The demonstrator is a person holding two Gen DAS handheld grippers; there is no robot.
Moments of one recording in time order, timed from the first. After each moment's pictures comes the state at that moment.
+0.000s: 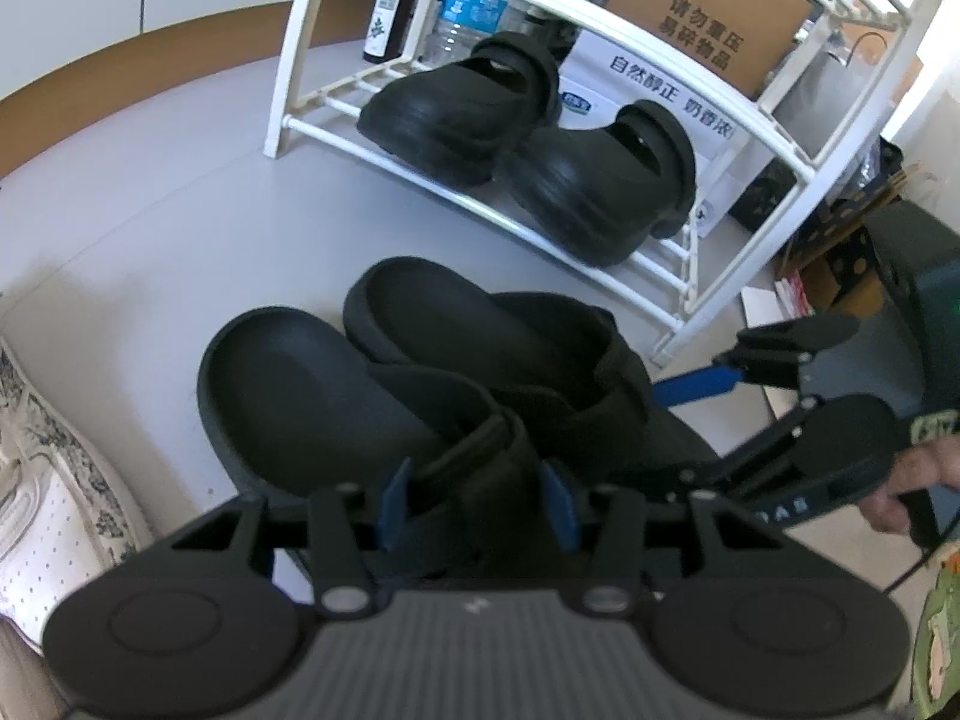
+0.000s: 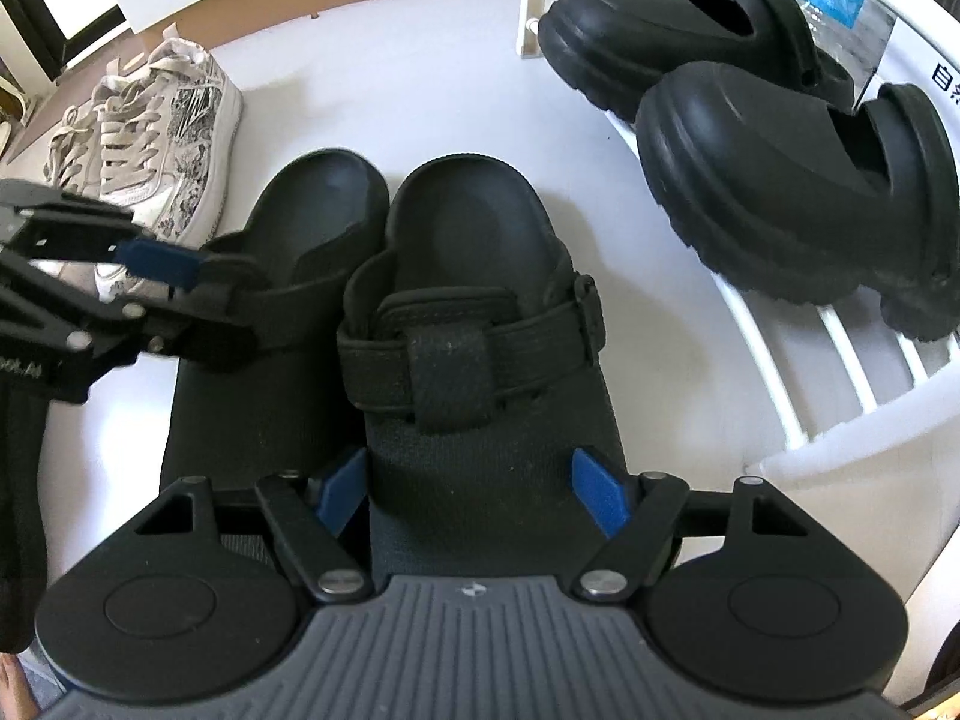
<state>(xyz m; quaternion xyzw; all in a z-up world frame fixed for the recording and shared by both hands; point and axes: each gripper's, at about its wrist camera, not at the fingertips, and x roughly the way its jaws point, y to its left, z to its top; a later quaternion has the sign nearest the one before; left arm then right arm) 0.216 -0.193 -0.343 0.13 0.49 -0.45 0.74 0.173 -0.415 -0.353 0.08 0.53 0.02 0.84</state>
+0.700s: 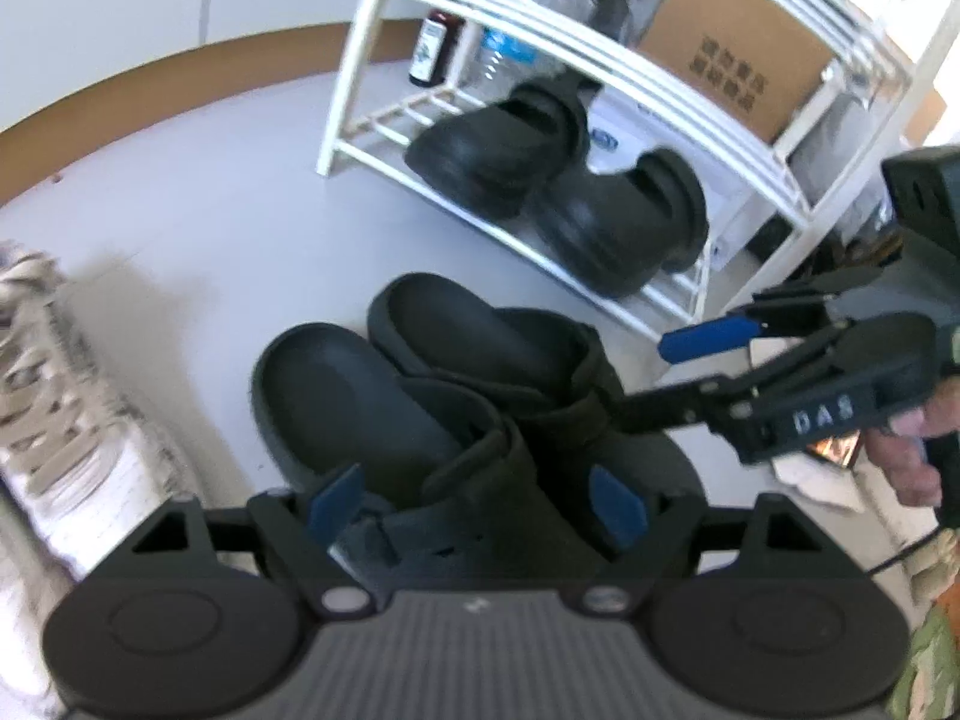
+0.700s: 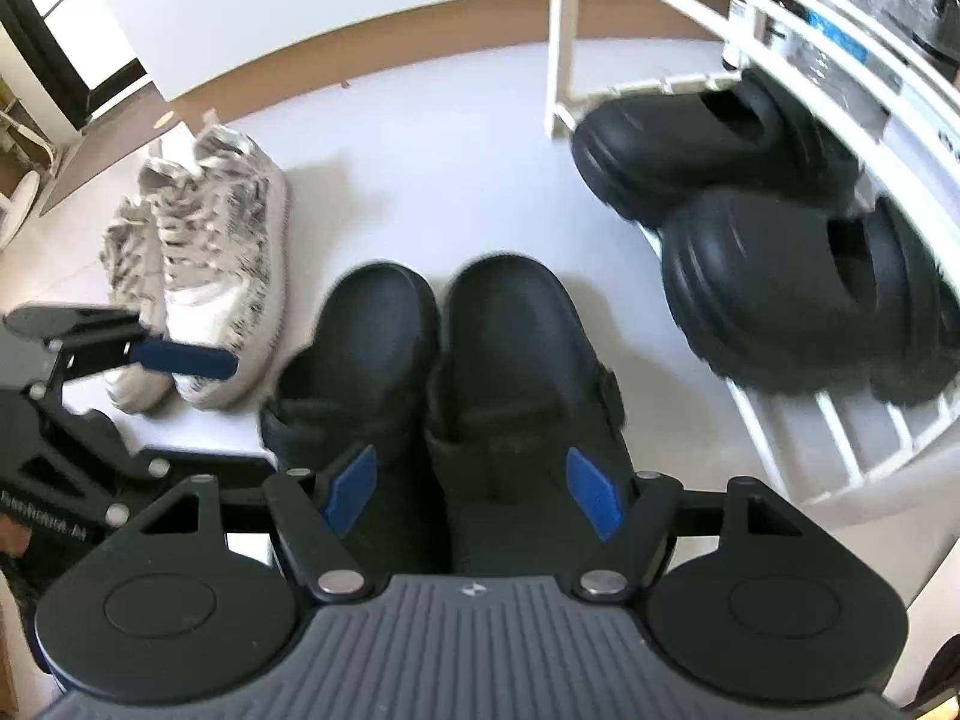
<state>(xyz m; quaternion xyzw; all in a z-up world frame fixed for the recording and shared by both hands) 0.204 -0.147 -0.291 0.08 0.49 -0.40 0.77 0.193 -0.403 -0.275 0.11 0.52 0.04 0.85</state>
